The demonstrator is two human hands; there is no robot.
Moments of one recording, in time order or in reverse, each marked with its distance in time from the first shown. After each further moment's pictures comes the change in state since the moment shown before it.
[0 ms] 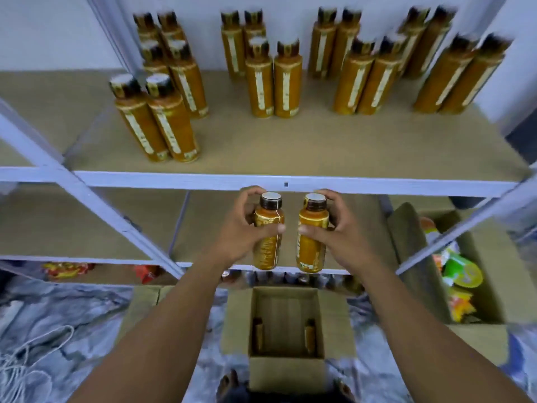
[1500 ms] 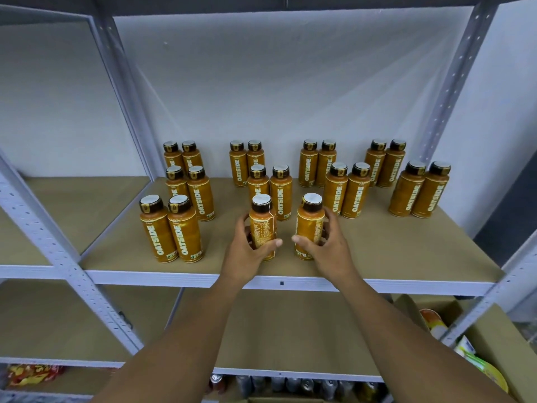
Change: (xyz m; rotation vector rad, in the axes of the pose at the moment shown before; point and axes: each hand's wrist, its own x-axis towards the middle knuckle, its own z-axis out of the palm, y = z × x) left_hand 0.099 0.085 -0.010 0.178 0.250 0.217; right_hand 0.115 -0.082 -0.017 -0.130 0.229 -0.264
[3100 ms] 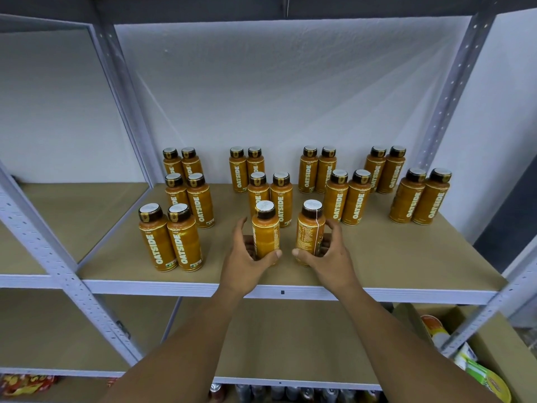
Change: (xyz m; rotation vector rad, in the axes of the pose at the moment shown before) left_hand 0.002 -0.006 0.000 0.064 0.054 -0.011; right_hand -0.001 0.001 0.001 -0.074 0.033 0.052
